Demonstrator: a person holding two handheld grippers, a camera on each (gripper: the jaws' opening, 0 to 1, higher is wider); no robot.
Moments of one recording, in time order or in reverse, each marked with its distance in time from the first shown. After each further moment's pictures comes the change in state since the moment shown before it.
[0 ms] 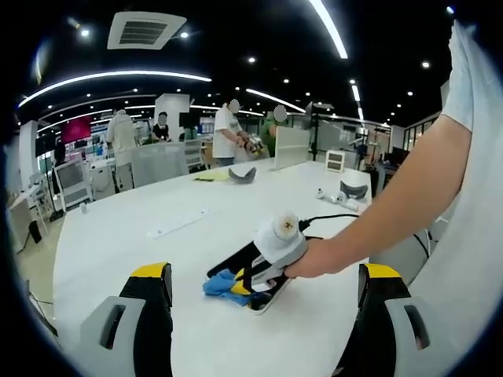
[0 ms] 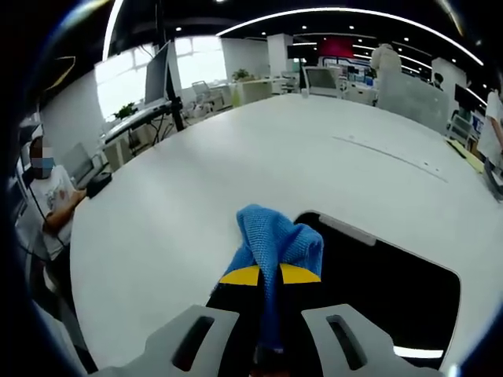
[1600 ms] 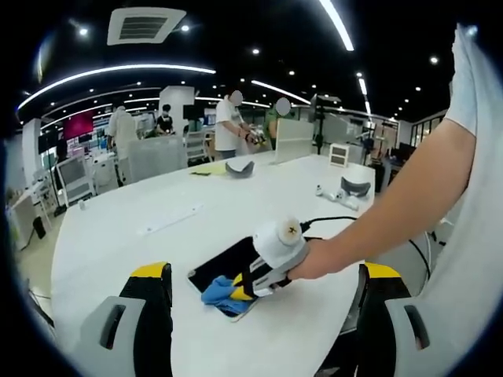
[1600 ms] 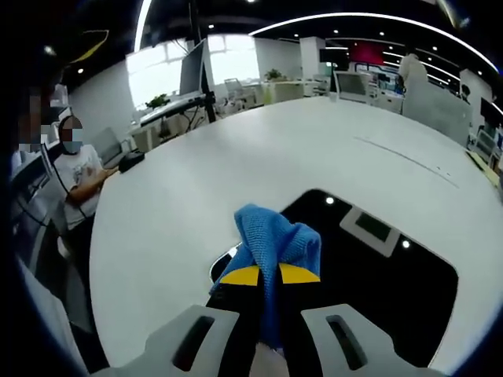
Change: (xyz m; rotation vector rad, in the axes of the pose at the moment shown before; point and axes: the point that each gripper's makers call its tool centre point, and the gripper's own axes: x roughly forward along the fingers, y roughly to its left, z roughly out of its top) left arm 0.032 -0.054 0.012 -0.001 0.058 0.039; right arm -0.040 -0.005 -0.033 -0.097 -0.006 0.150
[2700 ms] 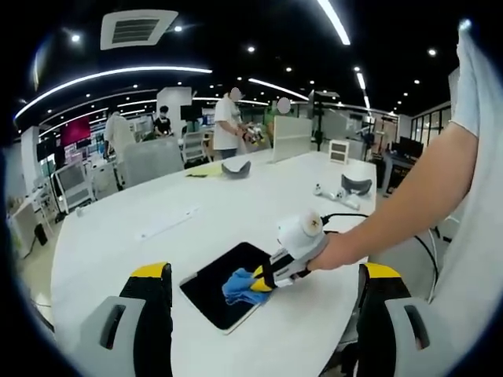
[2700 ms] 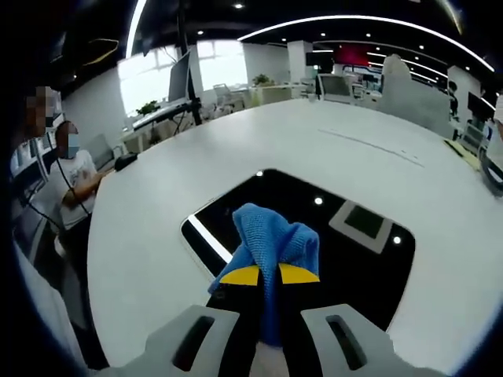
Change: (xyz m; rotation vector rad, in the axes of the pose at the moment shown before) left arm 0.028 -0.017 0.014 0.022 0.005 0.008; right arm -0.048 -0.047 -0.037 0.036 -0.028 -0.054
